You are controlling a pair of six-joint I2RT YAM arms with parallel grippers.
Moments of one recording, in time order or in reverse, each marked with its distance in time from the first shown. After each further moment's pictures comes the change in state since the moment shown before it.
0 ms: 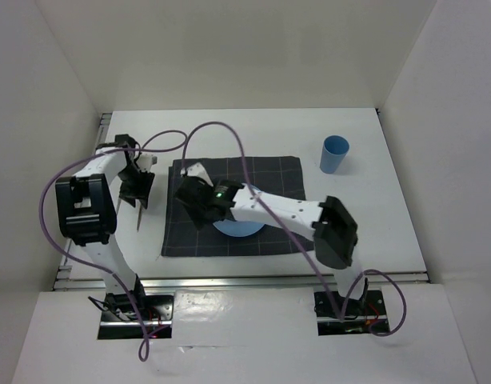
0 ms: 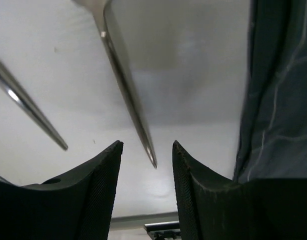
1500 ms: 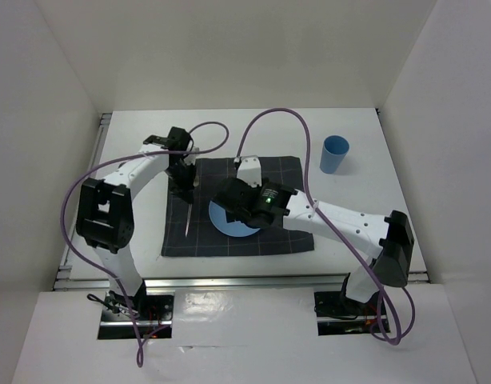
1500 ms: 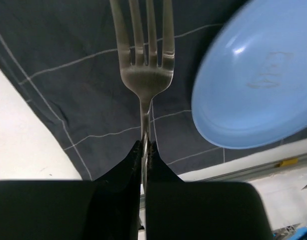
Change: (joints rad) left arm -0.401 -0.042 0.110 -0.042 0.118 -0.518; right arm 0.000 -0.454 -0.292 -0.113 0.219 0.357
